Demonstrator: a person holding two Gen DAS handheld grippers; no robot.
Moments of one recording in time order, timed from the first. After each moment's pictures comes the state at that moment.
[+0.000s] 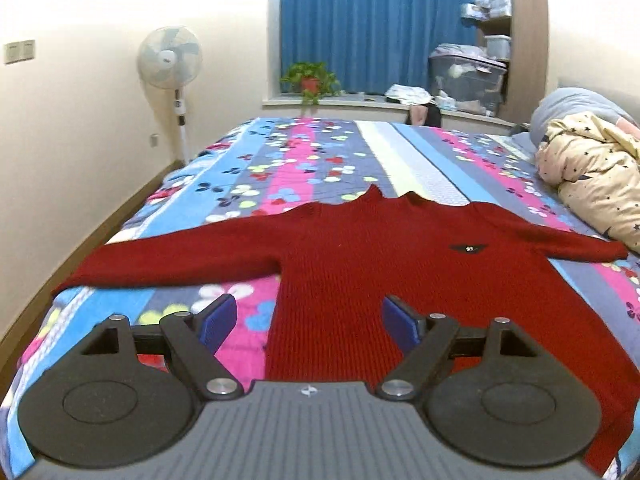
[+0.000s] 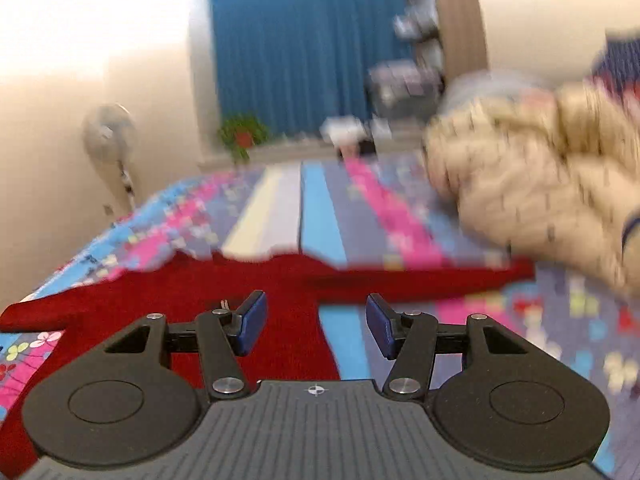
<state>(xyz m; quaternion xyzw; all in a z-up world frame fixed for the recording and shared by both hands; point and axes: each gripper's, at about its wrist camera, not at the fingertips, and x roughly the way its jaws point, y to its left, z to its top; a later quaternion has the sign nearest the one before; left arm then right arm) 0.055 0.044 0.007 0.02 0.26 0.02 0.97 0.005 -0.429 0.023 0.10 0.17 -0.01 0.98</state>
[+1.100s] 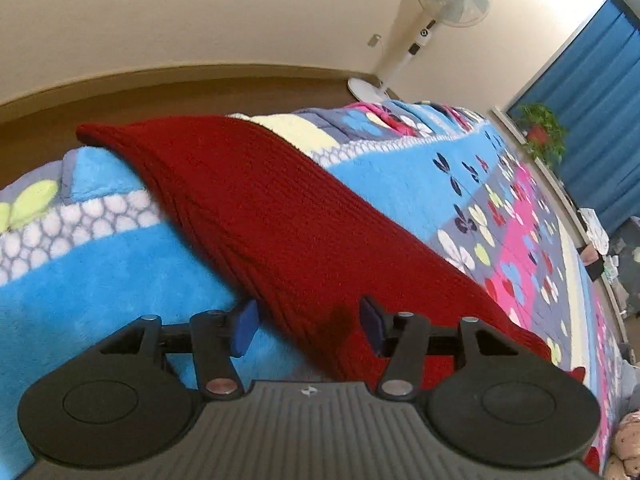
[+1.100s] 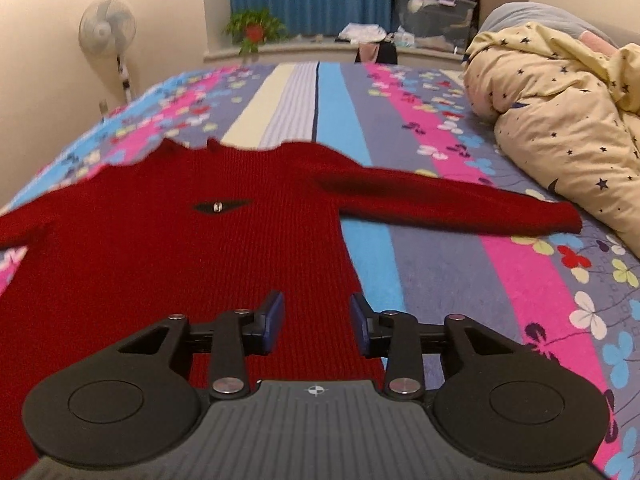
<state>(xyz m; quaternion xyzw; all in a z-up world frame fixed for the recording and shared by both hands) 0.271 0.321 -0.103 -0.35 0.31 0.25 0.85 0.095 -0.382 -0.029 0.03 0.31 0.01 0.95</state>
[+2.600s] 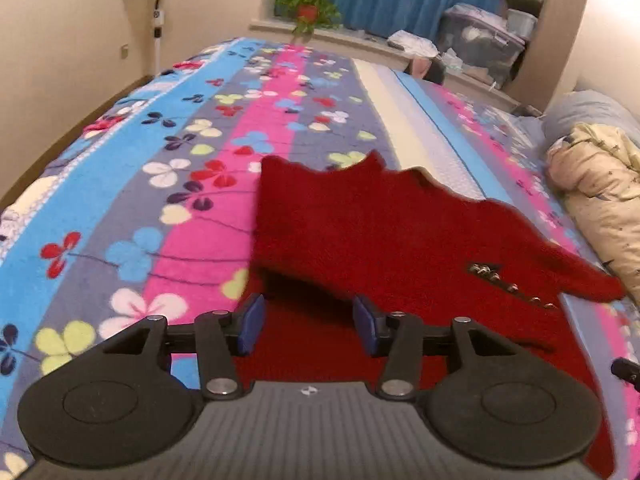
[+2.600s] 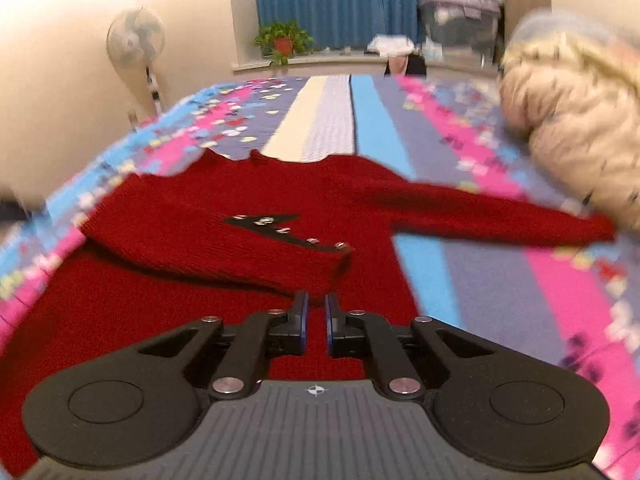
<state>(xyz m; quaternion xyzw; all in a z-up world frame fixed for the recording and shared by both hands) 0.232 0.076 -0.006 -0.07 0.35 -0.02 0.93 0.098 -0.366 -0.025 0.08 0.29 0.07 0.95</state>
